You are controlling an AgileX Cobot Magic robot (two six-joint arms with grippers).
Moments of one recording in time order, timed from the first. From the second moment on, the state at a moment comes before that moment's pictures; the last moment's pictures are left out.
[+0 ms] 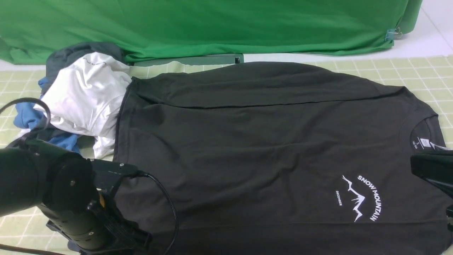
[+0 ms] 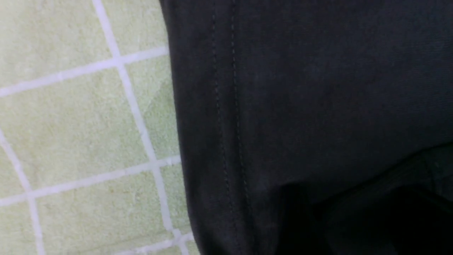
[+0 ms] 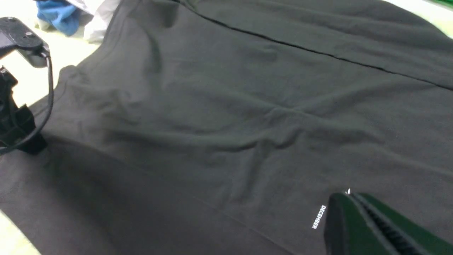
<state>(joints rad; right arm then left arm) 0.59 0.71 -0.68 0.12 0.58 0.05 -0.33 1.48 -0.62 -0.03 0.73 -0.13</state>
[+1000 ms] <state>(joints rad) 0.59 0.71 -0.68 0.12 0.54 0.05 -0.33 1.38 -1.26 0.11 1.06 -0.07</state>
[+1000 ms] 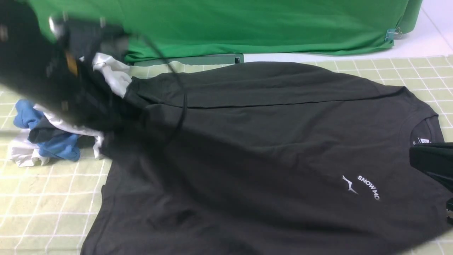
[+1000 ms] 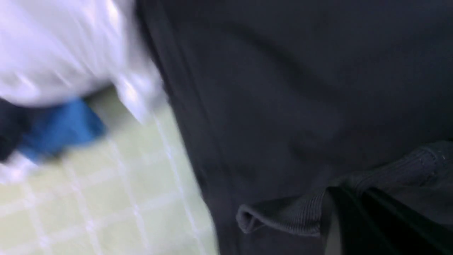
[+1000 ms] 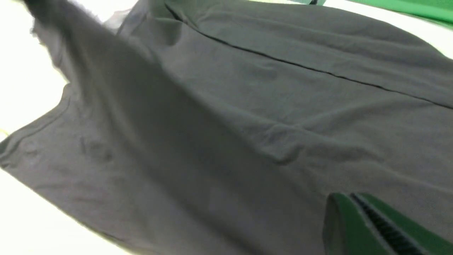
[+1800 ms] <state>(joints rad) 0.59 0.80 -0.72 0.13 0.83 0.05 -0.31 1.83 -1.46 0.37 0.97 -0.10</state>
